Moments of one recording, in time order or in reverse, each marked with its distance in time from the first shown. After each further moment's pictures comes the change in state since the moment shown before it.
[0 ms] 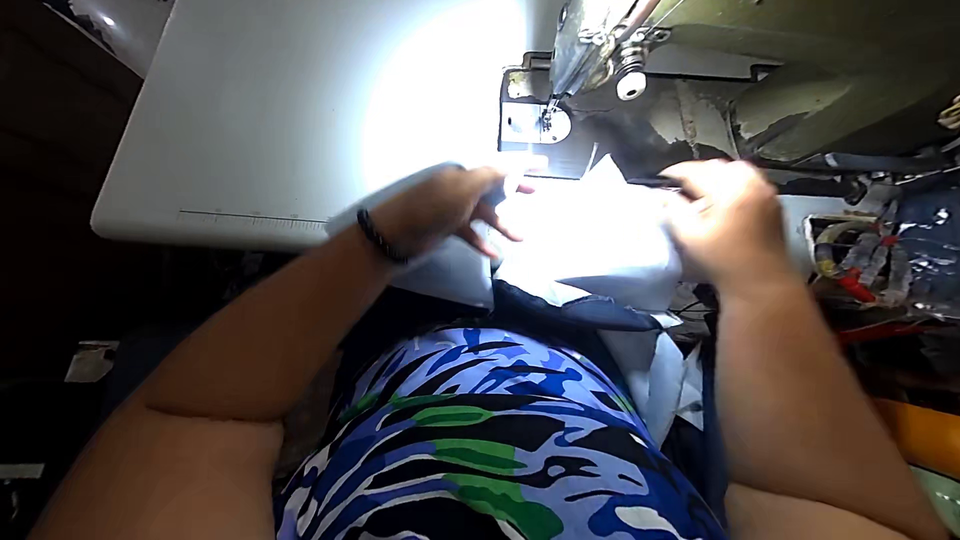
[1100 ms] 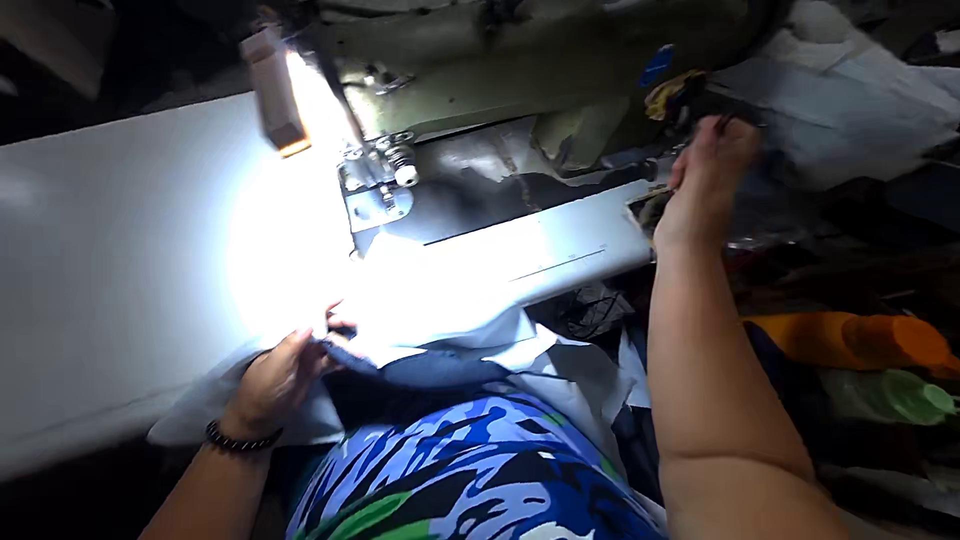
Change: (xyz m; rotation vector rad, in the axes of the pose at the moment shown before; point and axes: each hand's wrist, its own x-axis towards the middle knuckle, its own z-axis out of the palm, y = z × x) left_hand -0.007 -0.088 -0.017 -0.205 0.124 0.193; right_hand -0.026 0.115 -0.035 0.630 0.806 0.598
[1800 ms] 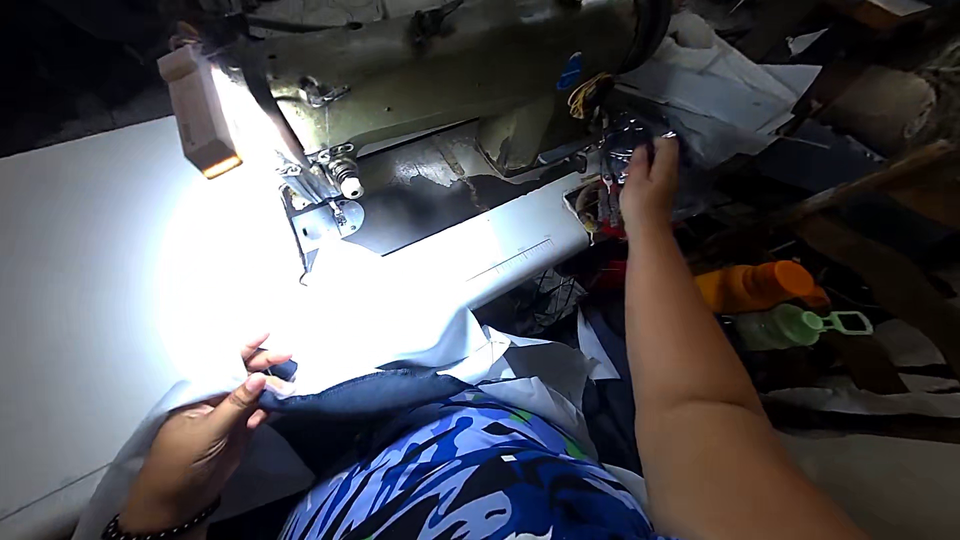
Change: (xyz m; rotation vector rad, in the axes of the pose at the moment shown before) left_hand -0.007 -0.003 -0.019 0.016 0.075 0.138; right_hand 0.009 0.034 -0.054 -0.470 0.001 0.109
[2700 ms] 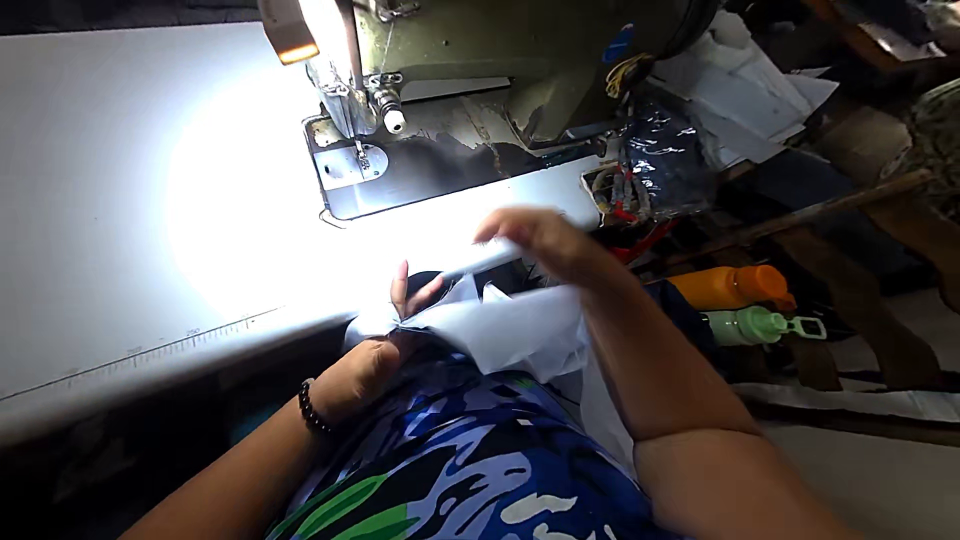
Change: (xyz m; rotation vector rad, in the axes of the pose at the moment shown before) left_hand -0.016 -0.049 0.094 -0.176 -0.617 -0.057; right_hand -0.134 -0.139 0.011 0.357 -0.978 -0.583
